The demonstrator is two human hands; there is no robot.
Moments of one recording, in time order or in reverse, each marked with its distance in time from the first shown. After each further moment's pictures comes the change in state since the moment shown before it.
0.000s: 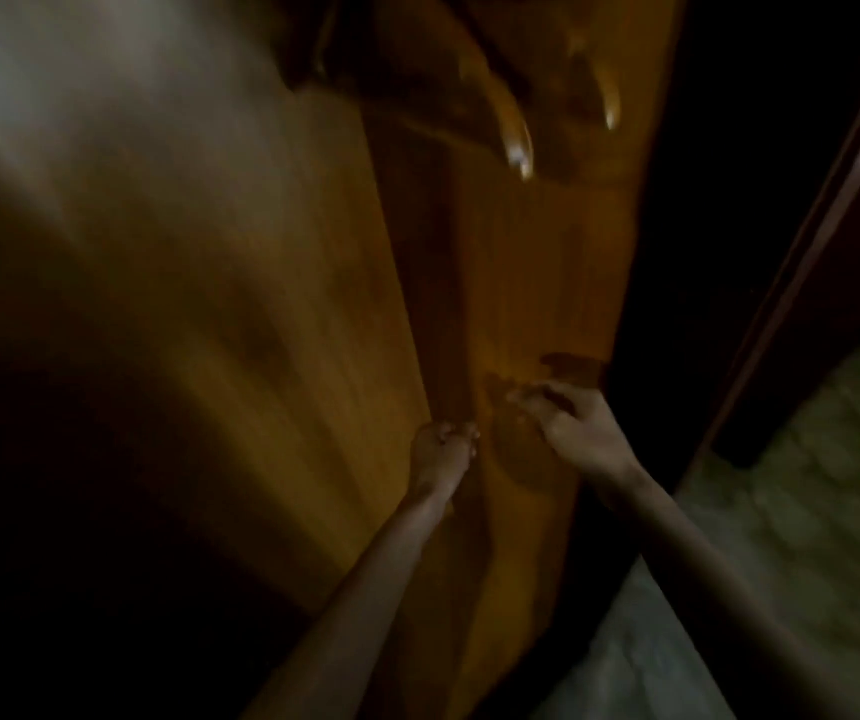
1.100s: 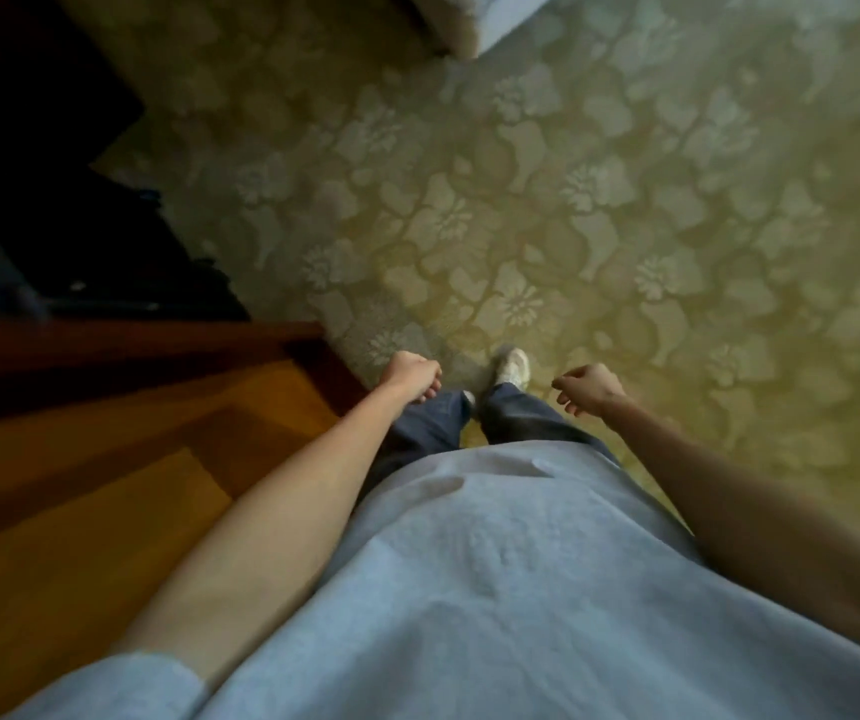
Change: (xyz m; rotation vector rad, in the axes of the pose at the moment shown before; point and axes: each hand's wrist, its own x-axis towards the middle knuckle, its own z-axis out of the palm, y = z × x) left_hand -0.260 -0.325 0.259 1.389 -1.297 -0.093; right_hand -0.563 0.388 0.081 0.538 0.854 1.563
